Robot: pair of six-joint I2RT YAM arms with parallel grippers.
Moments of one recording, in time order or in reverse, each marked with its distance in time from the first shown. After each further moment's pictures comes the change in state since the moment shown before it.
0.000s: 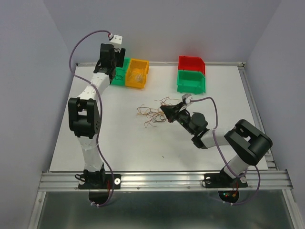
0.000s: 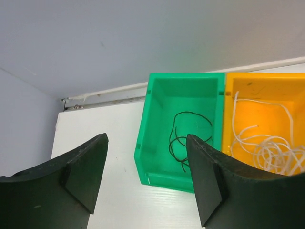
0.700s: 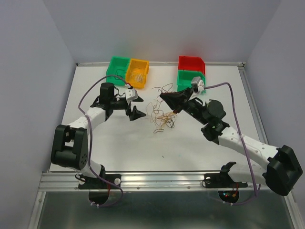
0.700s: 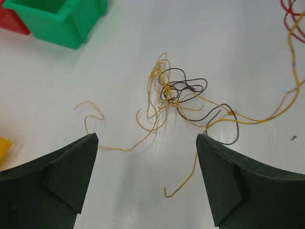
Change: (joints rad) left arm -0.046 -0.542 -0.871 0.080 1.298 0.315; right arm 0.000 -0.445 0.241 -0.475 -0.232 -0.013
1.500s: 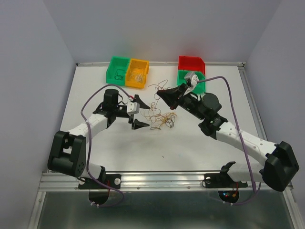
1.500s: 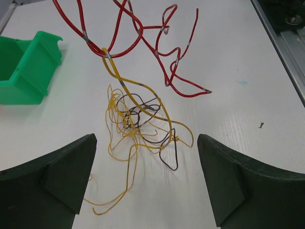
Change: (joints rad) left arm -0.080 -0.098 -0.127 0.015 0.185 0.219; right arm 0.000 0.058 0.119 -0.160 -0.008 -0.043
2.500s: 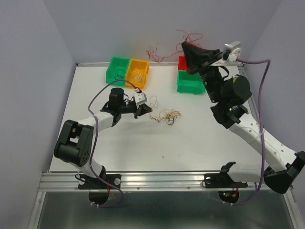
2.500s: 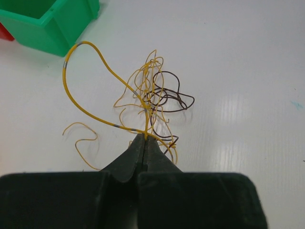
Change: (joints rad) left arm -0.055 0.154 0.014 0.280 -0.295 -0.352; right arm 0.000 -0.026 0.433 -0.118 0.358 -0.187
